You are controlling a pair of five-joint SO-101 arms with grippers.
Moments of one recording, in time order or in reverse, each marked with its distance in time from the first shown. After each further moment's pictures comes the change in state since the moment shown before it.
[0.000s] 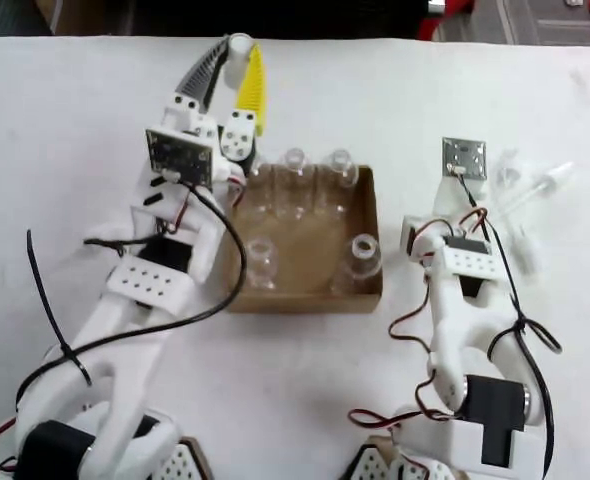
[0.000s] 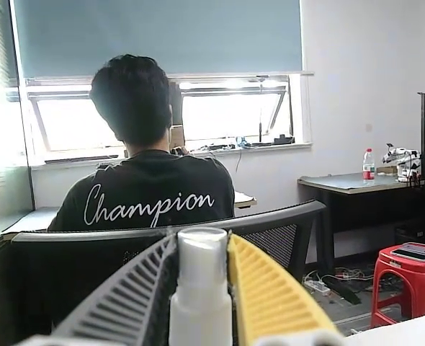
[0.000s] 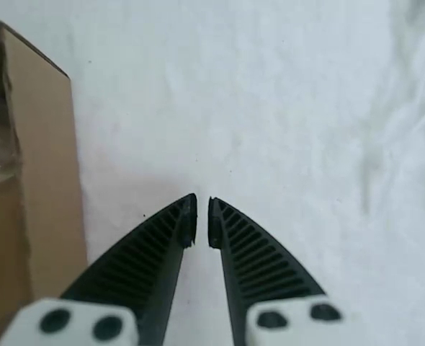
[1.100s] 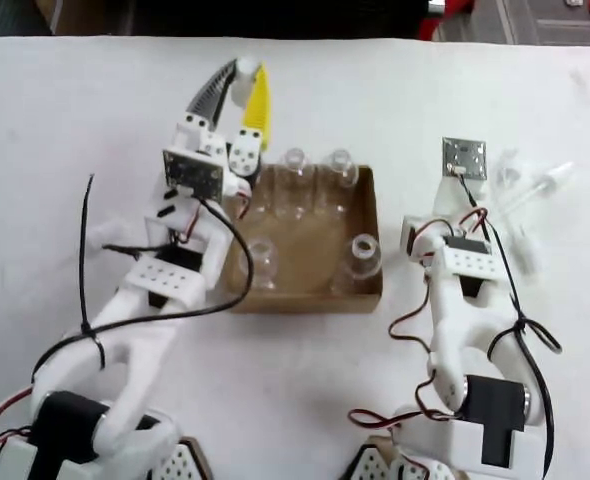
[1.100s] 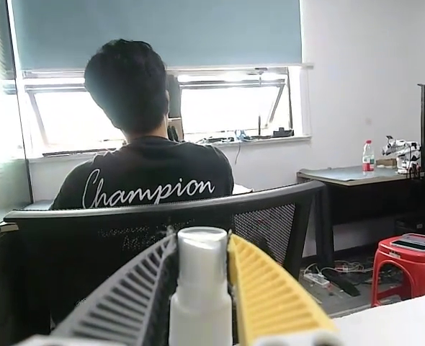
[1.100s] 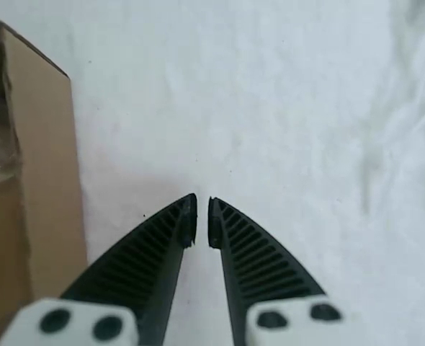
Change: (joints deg) left arm 0.1 8.6 6.0 -13.9 0.0; right arm 0.0 0.0 0.0 0.0 0.0
